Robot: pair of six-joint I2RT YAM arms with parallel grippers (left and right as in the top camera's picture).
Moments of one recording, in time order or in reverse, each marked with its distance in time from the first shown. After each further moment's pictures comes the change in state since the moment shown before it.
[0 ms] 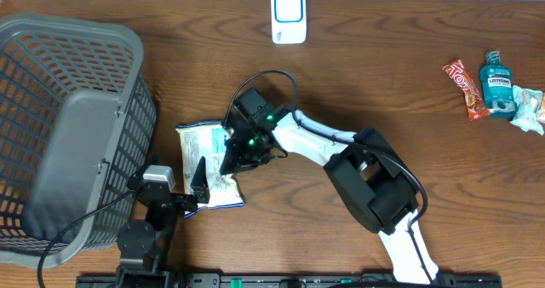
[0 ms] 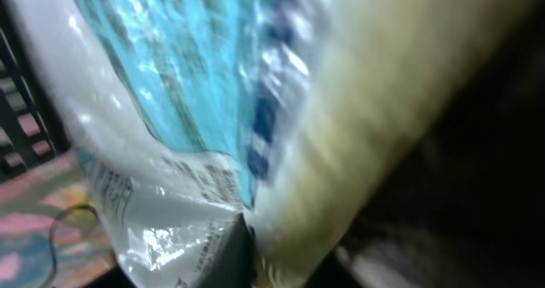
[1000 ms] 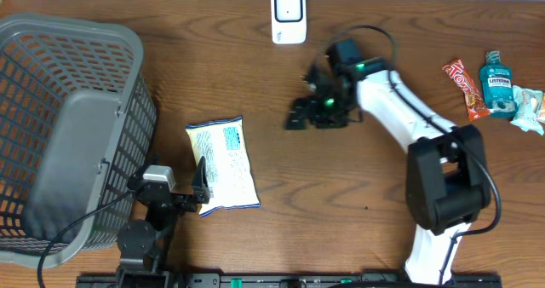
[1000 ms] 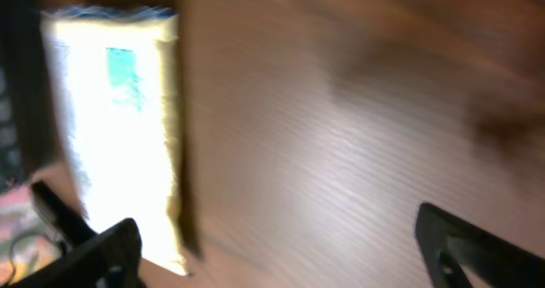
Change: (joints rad) left arm 0.000 0.000 0.000 0.000 0.000 0.000; right arm -0.376 -0.216 -0.012 -0.297 0.134 -0.320
